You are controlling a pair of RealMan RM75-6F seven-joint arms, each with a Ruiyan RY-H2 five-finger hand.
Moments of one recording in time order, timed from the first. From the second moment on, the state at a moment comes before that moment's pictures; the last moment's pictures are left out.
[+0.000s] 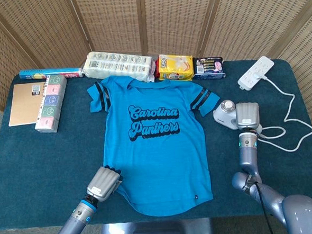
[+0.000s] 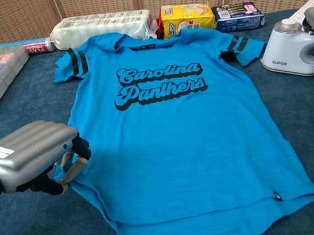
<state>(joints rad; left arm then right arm) -0.46 -1.61 0.04 -1.72 1.34 1.12 0.66 0.72 -1.85 0.35 -0.70 -0.89 1.03 -0.78</state>
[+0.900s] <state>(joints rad) -0.46 -1.62 0.05 -1.72 1.35 1.12 0.66 0.68 -1.78 0.37 -0.85 -0.84 1.04 -0.80</state>
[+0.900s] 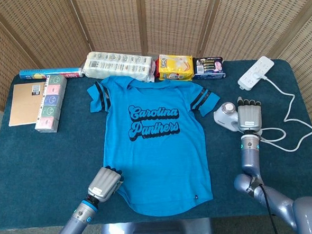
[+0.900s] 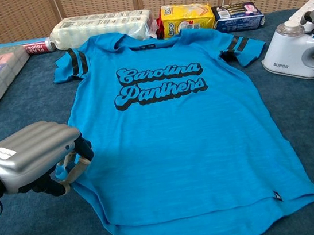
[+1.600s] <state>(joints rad) -0.46 -1.62 0.05 -1.71 1.36 1.13 0.64 0.66 -1.82 0.35 -0.84 -0.85 1.11 -0.78</state>
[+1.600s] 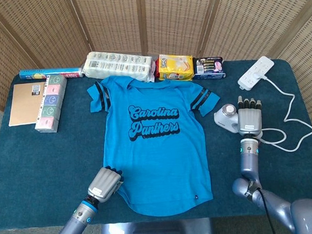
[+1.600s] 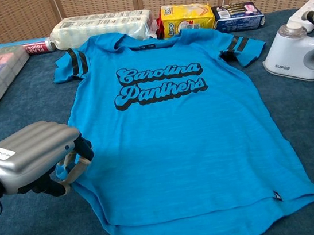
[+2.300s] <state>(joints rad) -0.46 -1.62 0.05 -1.71 1.37 1.13 0.64 0.62 -1.76 0.34 -0.98 -0.88 1.16 -0.77</state>
